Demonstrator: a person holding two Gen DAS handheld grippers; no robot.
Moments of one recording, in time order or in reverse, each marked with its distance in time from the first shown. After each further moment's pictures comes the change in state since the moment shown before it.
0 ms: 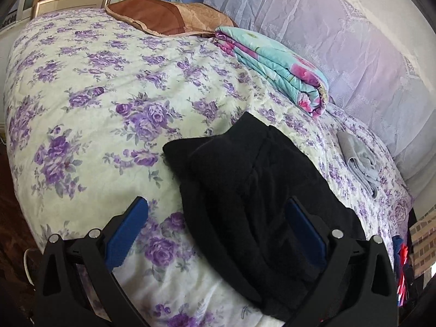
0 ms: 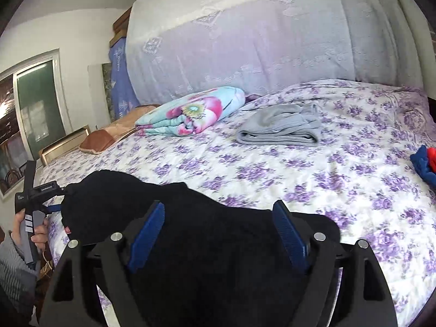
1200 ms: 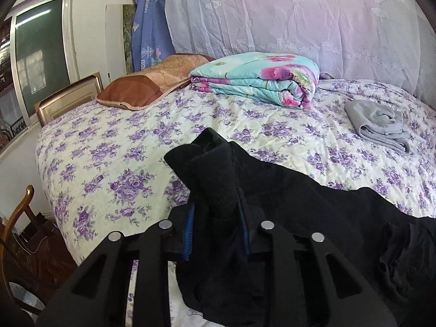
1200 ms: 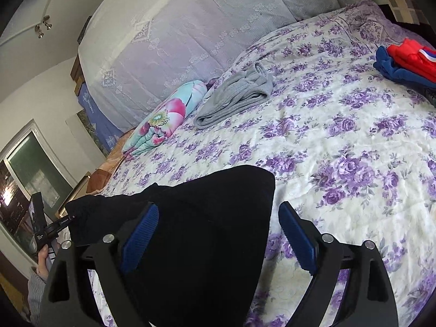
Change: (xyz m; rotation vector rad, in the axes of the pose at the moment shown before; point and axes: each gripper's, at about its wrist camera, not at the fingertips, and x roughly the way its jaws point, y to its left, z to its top) left arm -0.031 -0.128 -0.021 0.404 -0.198 0.302; right arm -0.004 -0.109 -0.038 0.392 0.056 0.081
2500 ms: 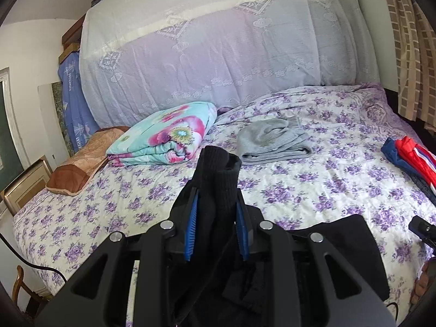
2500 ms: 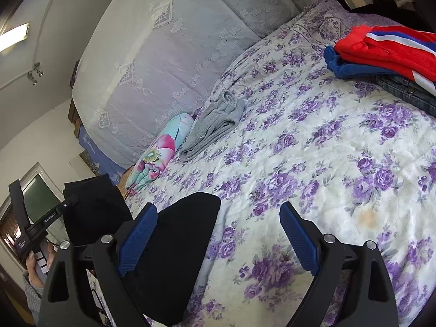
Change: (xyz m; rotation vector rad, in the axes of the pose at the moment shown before) left arm -0.139 -0.195 0.016 0.323 -0.241 -0.269; right arm -0.055 -0.075 0.003 0.159 -0.138 0.034
